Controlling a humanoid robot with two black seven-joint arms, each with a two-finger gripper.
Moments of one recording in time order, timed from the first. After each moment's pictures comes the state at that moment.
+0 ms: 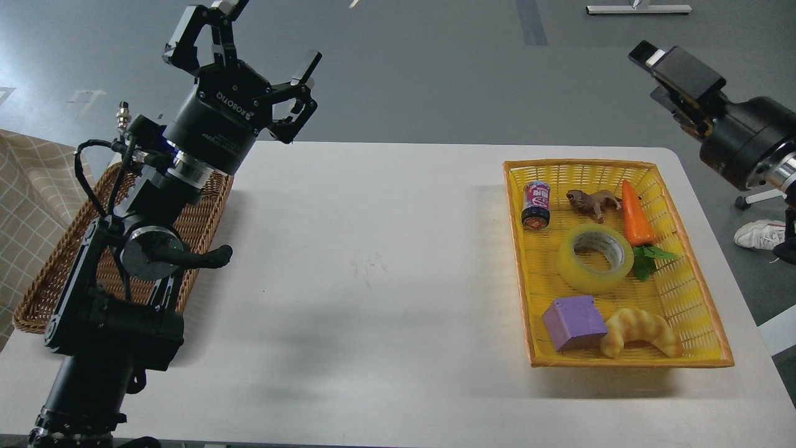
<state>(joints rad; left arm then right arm) -0.33 0.07 -1.54 -1.52 0.64 -0.48 0.02 0.40 -0.52 1.41 1.64 -1.50 0.43 -0.17</state>
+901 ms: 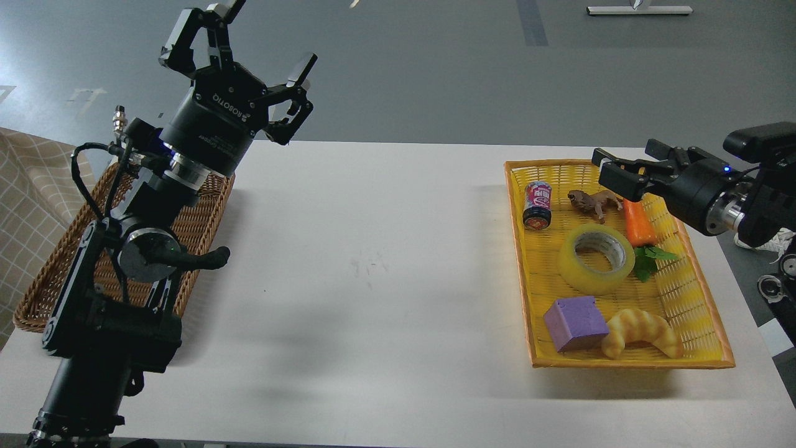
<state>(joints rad) -0.32 0.08 -1.55 -1.52 0.64 -0.48 0.02 0.40 -0.54 1.21 1.45 -2.18 0.43 0.12</state>
